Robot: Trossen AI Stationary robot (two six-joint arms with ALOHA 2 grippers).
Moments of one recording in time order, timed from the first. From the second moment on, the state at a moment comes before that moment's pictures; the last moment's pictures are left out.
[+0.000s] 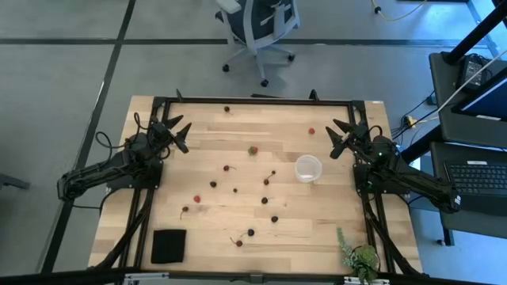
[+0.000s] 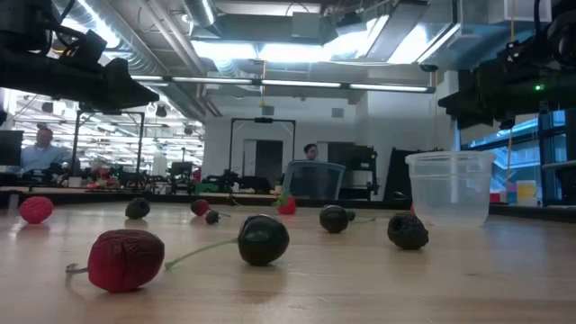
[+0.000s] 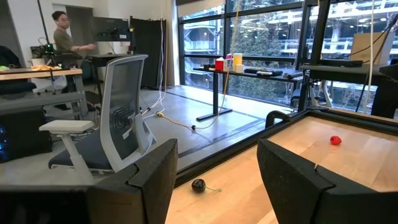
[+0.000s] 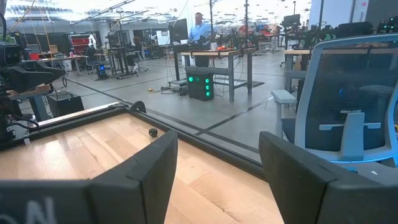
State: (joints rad) left arm 0.42 0.01 0.01 0.05 -0.46 0.01; right arm -0.46 0.01 0.01 0.06 0.28 0.07
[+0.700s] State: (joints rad) left arm 0.42 0.01 0.01 0.05 -0.46 0.01; right arm -0.46 0.01 0.01 0.06 0.28 0.19
